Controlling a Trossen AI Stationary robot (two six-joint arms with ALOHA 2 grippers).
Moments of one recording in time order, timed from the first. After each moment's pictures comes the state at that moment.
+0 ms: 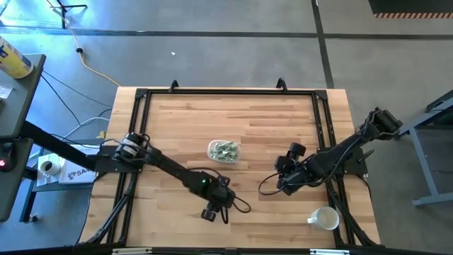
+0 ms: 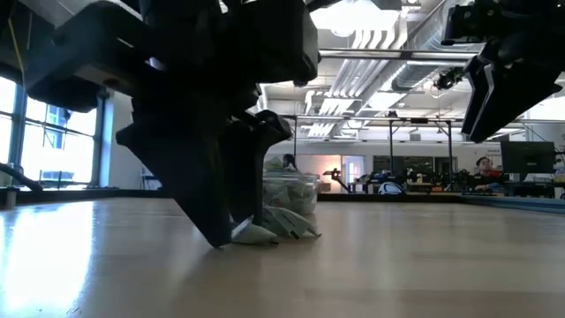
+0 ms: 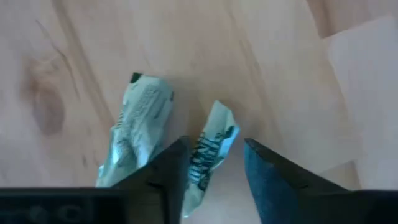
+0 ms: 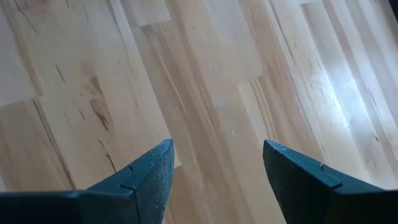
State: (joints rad) left arm -0.40 2.05 1.37 -0.49 0.02 -0.03; right arm 0.52 1.38 0.88 -0.94 0.55 0.81
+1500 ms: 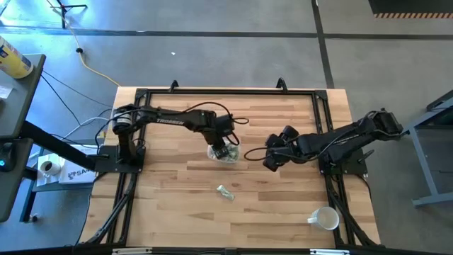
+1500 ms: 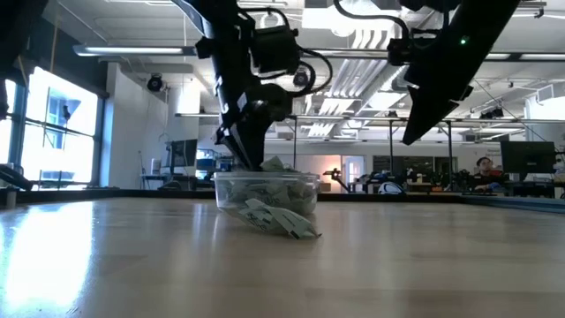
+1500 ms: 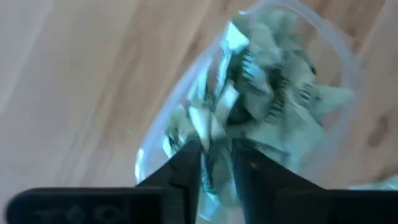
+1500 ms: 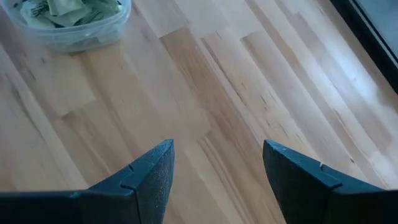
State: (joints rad) left arm 0.18 1.87 1.35 -0.74 0.10 -0.31; right arm 0.19 1.38 0.88 -0.76 0.56 0.65
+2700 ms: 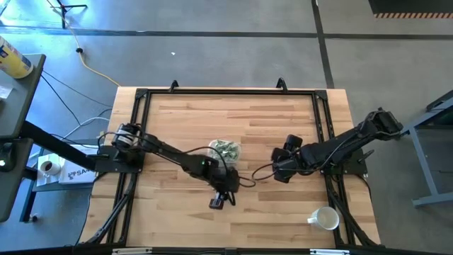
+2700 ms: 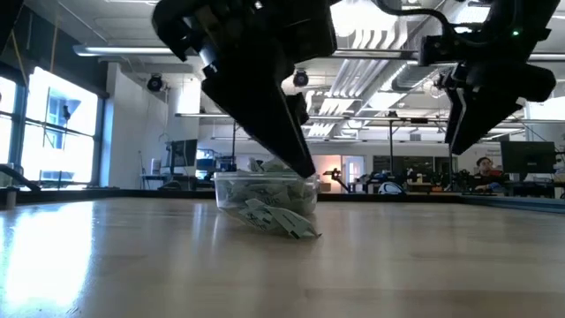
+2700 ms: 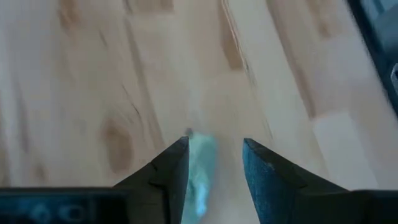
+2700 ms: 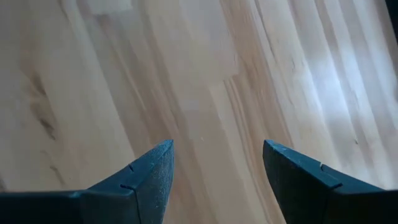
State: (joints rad) left arm -0.27 1.94 1.30 -0.29 0.17 -0.08; right arm 0.35 1.38 0.86 -0.92 0.50 0.63
